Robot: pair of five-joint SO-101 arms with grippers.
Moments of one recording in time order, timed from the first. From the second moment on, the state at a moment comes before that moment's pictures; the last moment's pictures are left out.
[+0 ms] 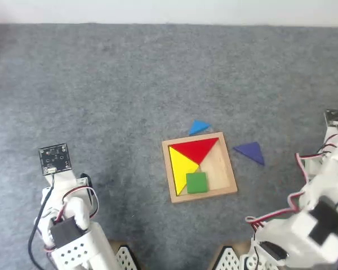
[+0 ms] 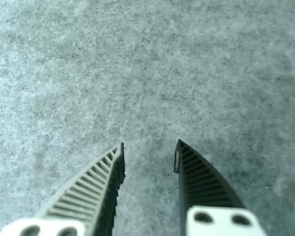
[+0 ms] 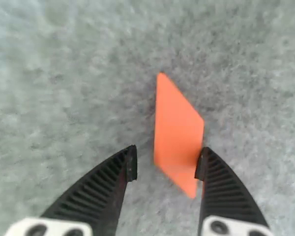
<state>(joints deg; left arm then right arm) -33.5 -103.1 96.6 72.0 -6.6 38.5 2.1 34.7 48.9 33.8</state>
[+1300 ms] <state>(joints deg) -33.5 -103.1 96.6 72.0 -6.6 24.7 -21.4 16.4 74.7 27.8</state>
